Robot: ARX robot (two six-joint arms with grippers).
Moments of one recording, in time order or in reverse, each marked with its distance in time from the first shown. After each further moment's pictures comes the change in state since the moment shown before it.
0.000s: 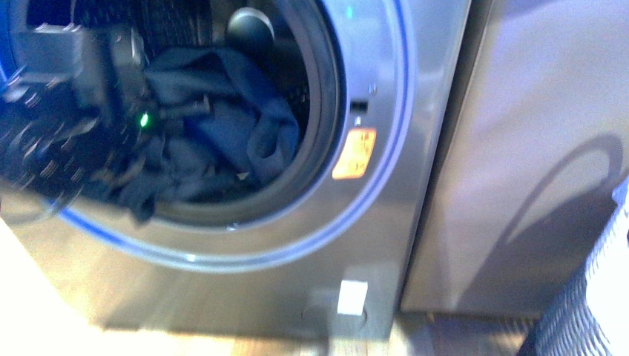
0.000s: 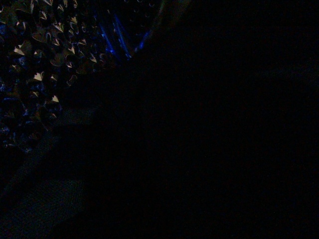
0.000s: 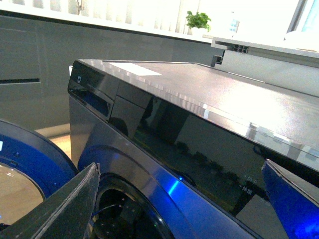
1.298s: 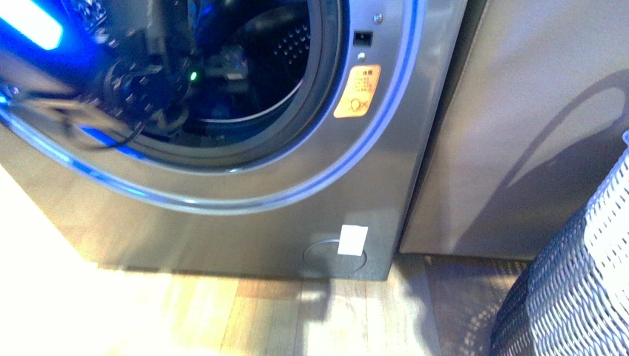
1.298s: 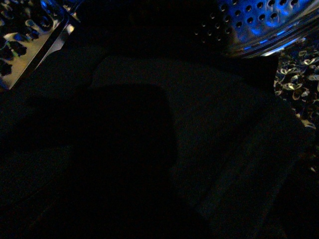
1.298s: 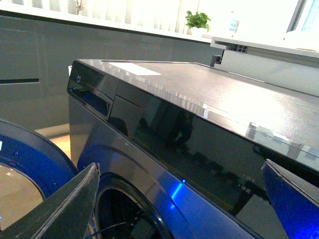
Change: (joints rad) left arm -0.024 0.072 0.014 -0.114 0.131 0.018; right arm 0.000 0.000 0.000 0.000 0.000 0.000
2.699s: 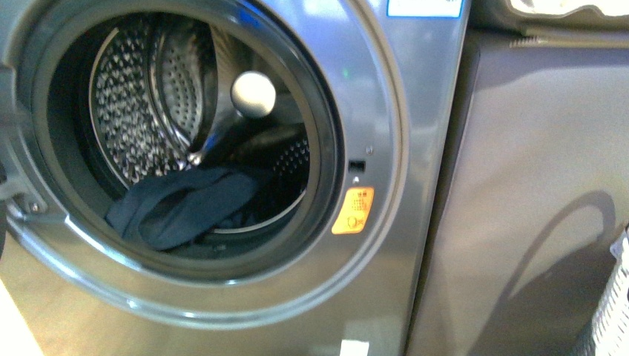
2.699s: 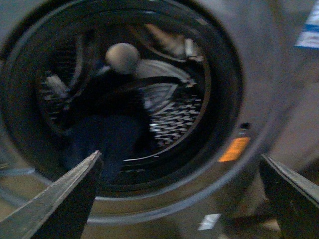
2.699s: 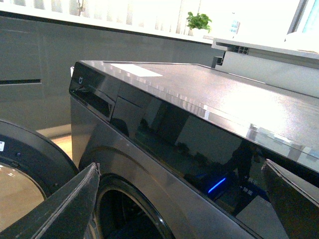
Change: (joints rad) left arm 0.029 -1.574 -1.115 -0.197 0.235 -0.026; right arm 0.000 -0.001 0.000 0.000 0.000 0.000
